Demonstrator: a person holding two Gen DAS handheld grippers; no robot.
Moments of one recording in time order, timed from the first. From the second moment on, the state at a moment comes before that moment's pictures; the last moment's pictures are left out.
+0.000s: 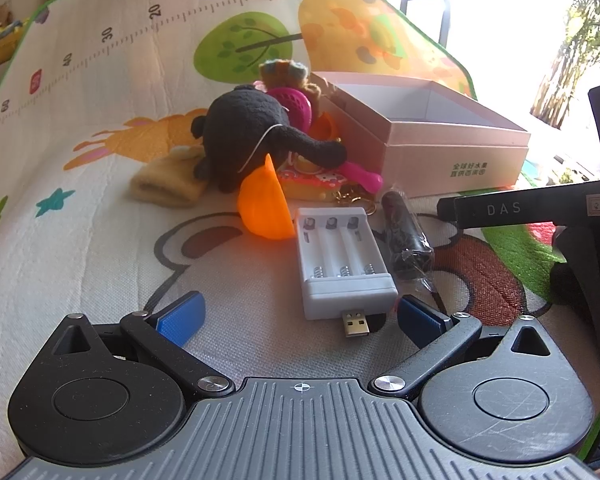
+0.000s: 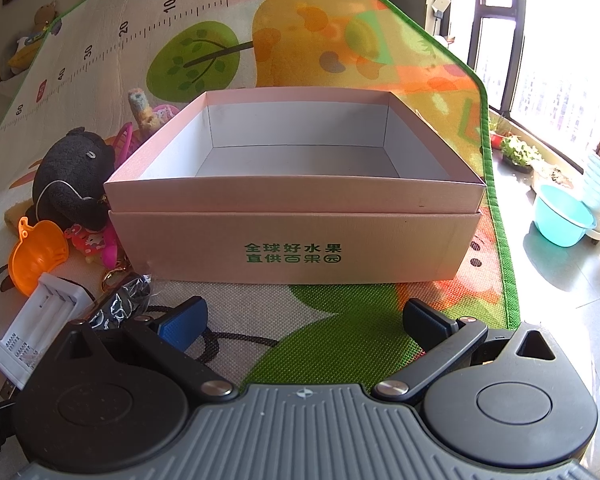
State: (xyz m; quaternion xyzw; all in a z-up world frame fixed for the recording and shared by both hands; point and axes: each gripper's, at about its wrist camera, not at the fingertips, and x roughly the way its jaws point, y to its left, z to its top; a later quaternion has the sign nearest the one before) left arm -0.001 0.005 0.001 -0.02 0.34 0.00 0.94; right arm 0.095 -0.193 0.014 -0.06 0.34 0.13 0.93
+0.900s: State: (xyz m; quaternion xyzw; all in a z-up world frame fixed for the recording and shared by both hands) left arm 0.000 0.002 0.000 -0.01 0.35 0.00 0.94; right arm 0.109 -0.193 0.021 -0.06 0.39 0.15 0.91
